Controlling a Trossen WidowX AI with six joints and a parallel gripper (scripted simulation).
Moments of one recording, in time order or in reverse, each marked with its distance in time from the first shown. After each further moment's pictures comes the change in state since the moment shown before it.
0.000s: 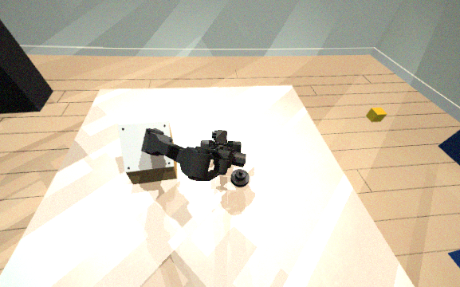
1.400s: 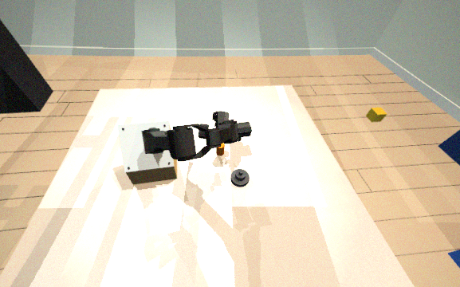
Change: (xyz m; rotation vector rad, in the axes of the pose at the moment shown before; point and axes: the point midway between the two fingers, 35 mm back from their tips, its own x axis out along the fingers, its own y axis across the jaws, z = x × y) arm -0.034 0.010 0.066 0.072 0.271 0.126
